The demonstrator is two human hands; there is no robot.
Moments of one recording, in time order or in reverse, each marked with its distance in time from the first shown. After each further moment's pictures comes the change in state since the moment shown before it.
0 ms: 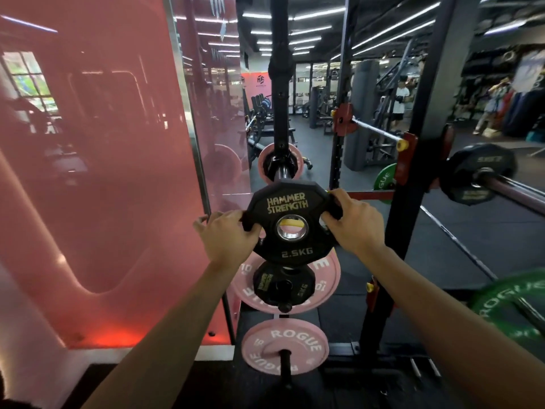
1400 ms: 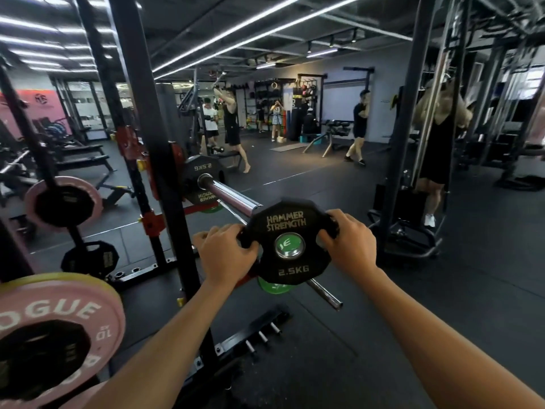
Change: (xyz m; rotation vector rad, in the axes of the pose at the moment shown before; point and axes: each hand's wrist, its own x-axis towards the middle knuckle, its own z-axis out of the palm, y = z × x) left_hand -0.209 0.500 0.082 -0.514 -0.221 0.461; right_hand -0.255 0.350 -0.359 -0.366 0.290 0.540
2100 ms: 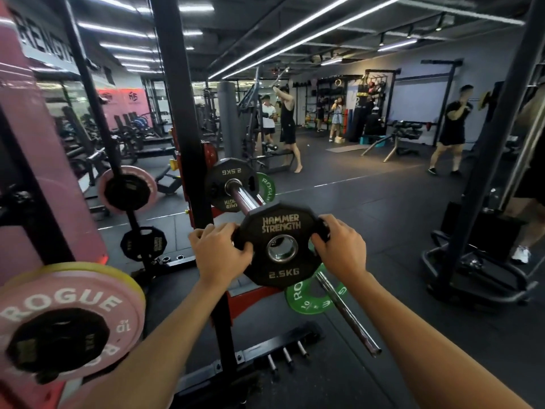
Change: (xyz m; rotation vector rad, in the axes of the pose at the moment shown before) left_hand 0.066 -0.041 0.066 0.246 0.065 -0.101; right_hand 0.102 0.025 0.136 0.209 -0.165 -0.145
